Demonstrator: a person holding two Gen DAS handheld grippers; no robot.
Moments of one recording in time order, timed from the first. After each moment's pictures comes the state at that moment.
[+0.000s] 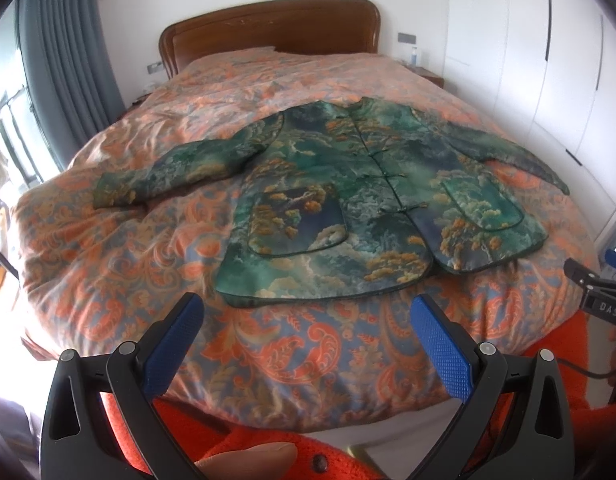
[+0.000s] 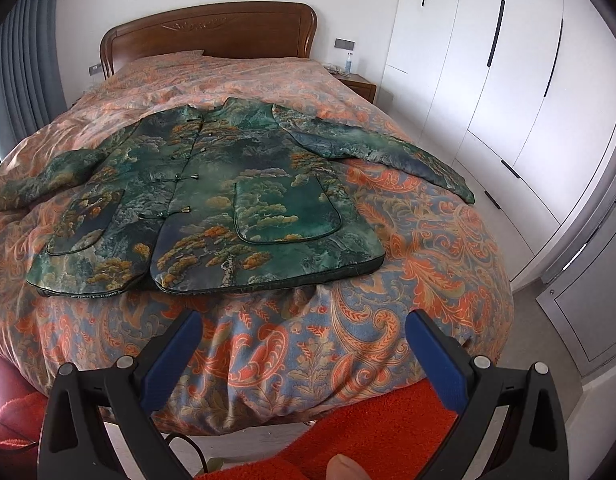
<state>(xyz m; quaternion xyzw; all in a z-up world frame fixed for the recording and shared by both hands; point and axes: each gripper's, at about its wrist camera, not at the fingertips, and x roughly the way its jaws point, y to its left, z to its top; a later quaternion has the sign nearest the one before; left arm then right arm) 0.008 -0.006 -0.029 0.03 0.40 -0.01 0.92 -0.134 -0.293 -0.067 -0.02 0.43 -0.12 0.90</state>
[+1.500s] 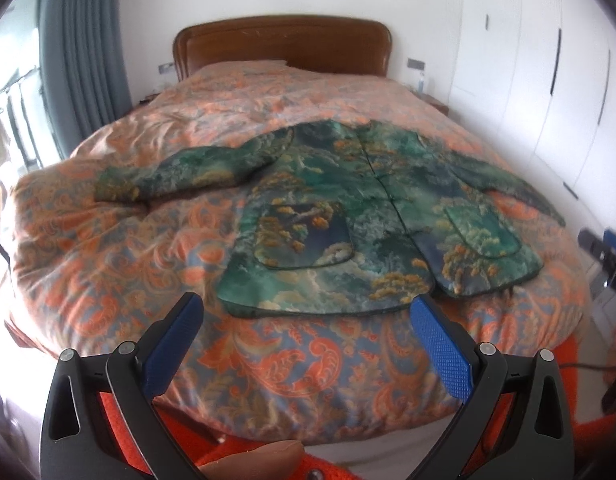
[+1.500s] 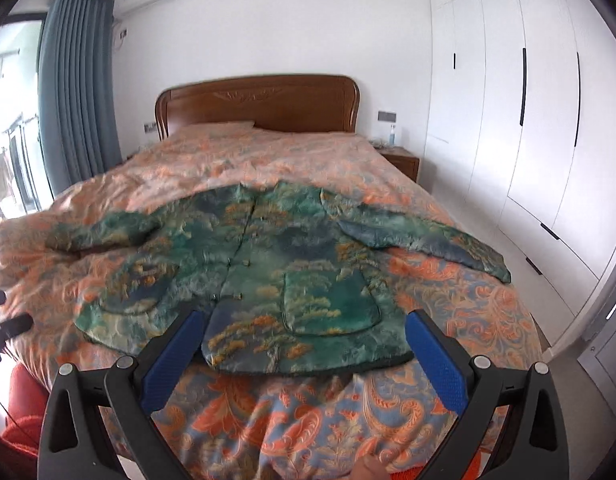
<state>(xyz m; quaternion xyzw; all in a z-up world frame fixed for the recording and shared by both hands) 0.001 0.014 -0.027 -0.01 0.36 -0.01 0.93 -0.130 -0.293 -0.025 -0.01 0.30 -0.02 0.95</state>
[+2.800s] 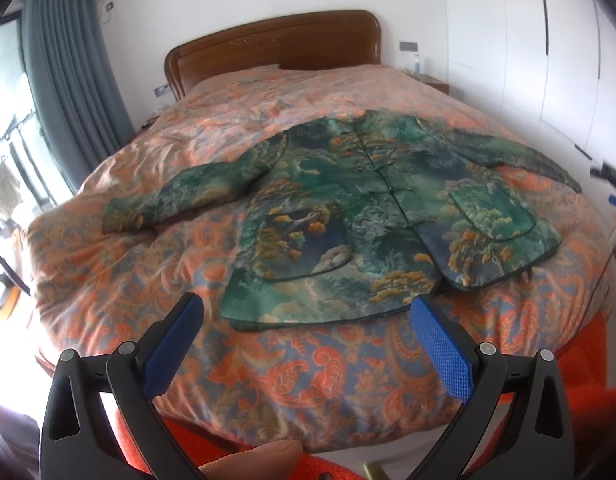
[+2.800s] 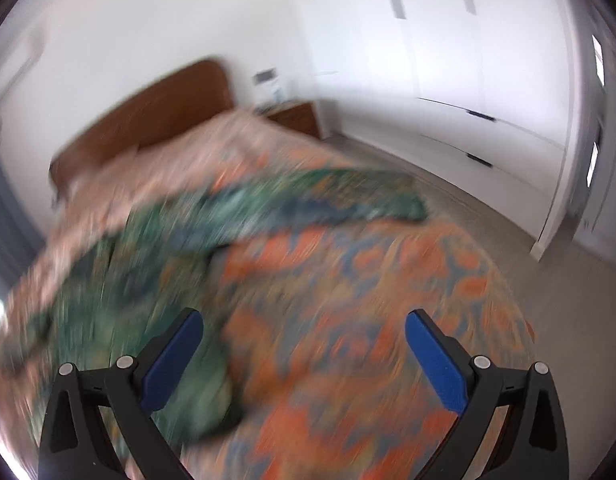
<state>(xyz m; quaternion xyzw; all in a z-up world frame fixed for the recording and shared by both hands) 0.017 -0.032 -0.030 0.07 0.37 0.01 0.93 -0.041 -0.576 -0.102 0.20 0.32 -0.16 0.91</state>
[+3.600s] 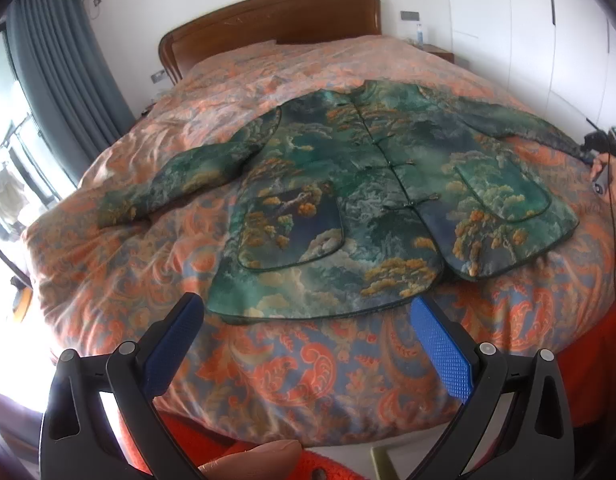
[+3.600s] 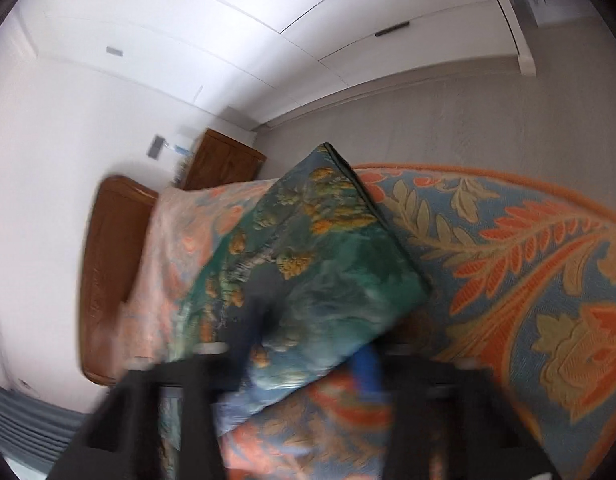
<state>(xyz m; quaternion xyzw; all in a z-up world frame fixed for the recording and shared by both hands) 0.043 -0.056 -0.050 0.10 0.41 0.03 0.91 0.110 -0.746 -0.223 0.53 0.27 -0.22 0.77</state>
